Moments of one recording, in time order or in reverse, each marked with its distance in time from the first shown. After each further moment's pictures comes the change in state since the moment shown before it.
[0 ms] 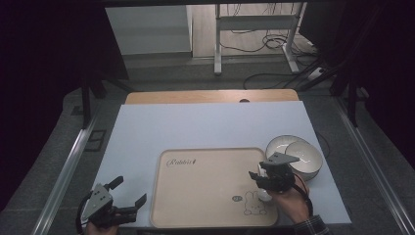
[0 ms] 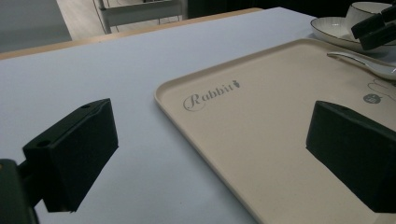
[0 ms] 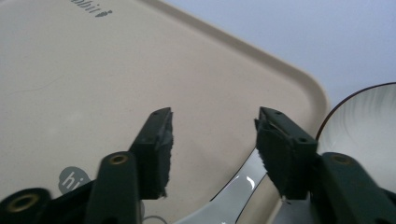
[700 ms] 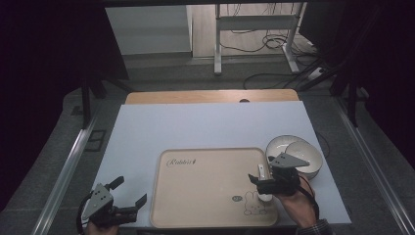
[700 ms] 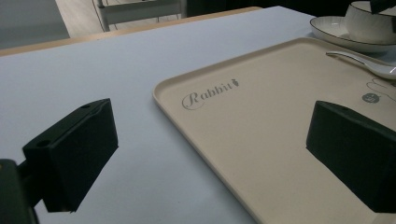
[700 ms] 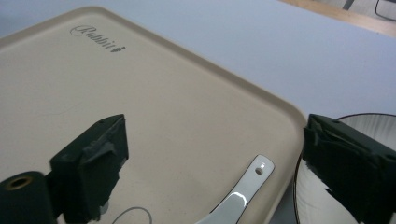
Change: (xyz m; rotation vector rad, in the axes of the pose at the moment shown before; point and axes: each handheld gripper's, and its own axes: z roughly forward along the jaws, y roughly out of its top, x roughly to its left) left arm 0.000 -0.001 0.001 0.005 -0.002 -0.007; right arm 0.004 0.002 -0.022 -0.130 -0.002 -0.019
